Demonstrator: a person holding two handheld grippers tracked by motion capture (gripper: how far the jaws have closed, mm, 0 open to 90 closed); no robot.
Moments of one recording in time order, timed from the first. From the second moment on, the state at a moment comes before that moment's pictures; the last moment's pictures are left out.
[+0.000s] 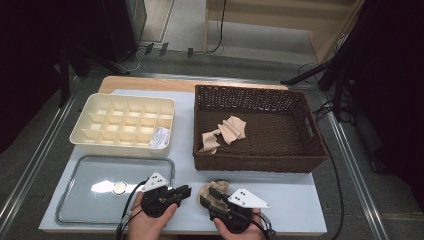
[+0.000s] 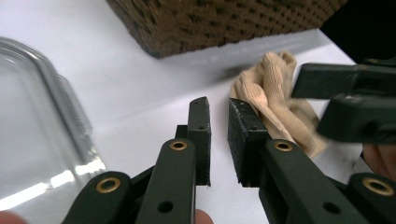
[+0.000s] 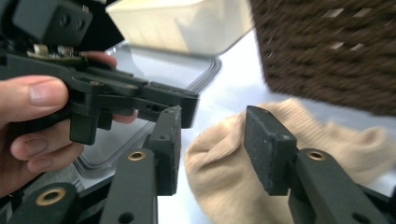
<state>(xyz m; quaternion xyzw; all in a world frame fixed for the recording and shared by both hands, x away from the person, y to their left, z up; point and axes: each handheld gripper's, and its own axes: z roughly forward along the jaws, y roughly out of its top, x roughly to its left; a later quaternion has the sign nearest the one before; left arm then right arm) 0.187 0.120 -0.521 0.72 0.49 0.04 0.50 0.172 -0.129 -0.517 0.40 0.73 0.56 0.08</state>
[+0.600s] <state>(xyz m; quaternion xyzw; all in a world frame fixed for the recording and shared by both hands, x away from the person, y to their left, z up) 0.176 0.099 -0.513 0.72 0.46 0.01 0.52 0.163 -0.178 -0.538 0.50 0.69 0.52 0.10</state>
